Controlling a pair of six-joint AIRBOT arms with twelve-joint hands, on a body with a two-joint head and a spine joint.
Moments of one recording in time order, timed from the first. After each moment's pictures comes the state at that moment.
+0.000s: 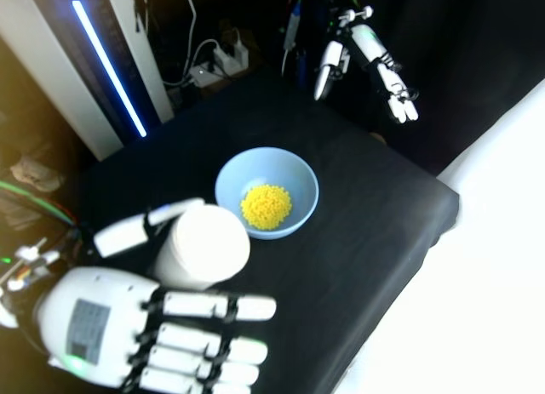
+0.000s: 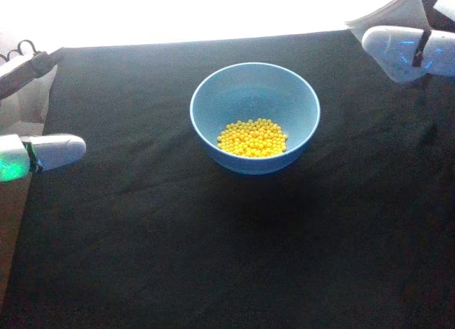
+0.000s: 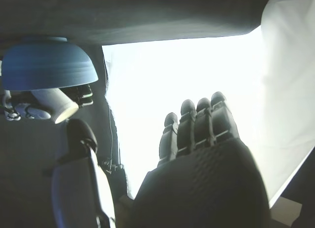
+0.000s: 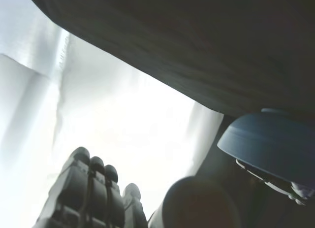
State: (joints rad) left arm 1.03 -0.95 1.21 -0.36 -1.14 0.63; right arm -0.67 -1.19 1.60 0.04 0.87 -0.24
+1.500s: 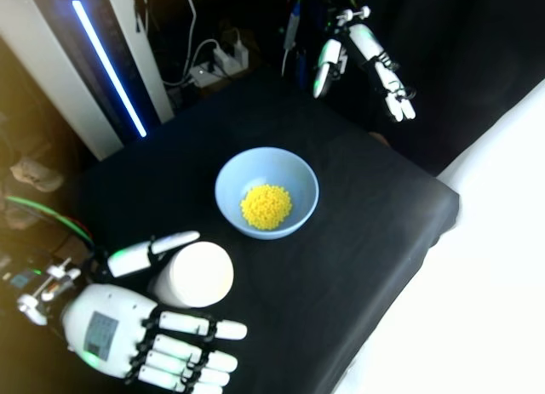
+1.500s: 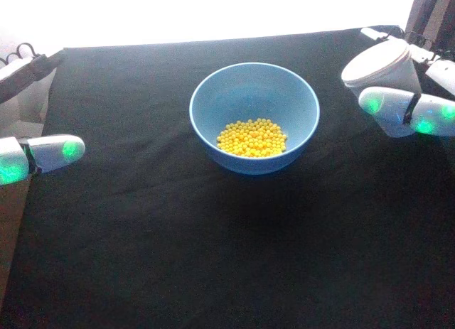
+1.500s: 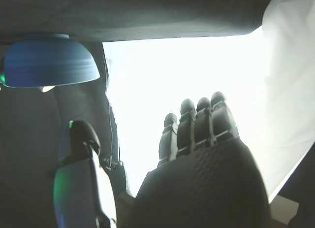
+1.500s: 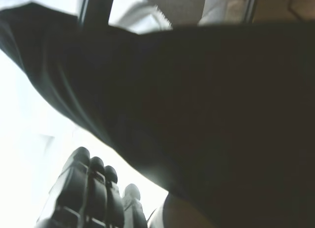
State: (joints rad) left arm 1.05 -0.96 1.21 -0.36 -1.17 0.62; right arm -0.85 -1.34 1.71 0.16 0.96 -0.26
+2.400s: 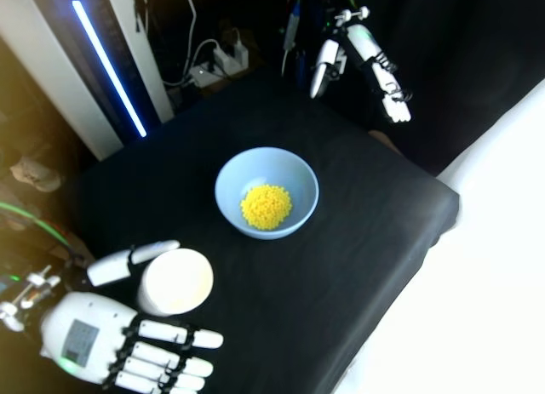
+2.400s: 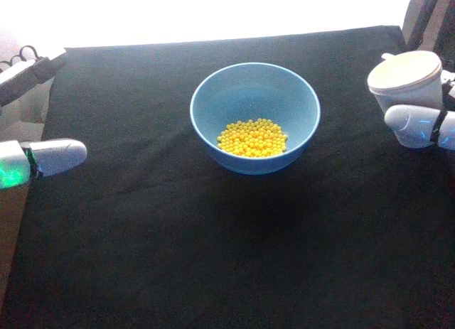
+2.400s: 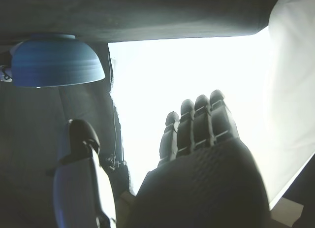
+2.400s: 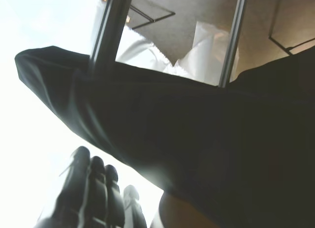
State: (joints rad) left arm 1.05 -0.96 1.21 -0.35 -1.17 0.62; right arm -0.94 -1.28 1.67 0.17 0.93 -0.25
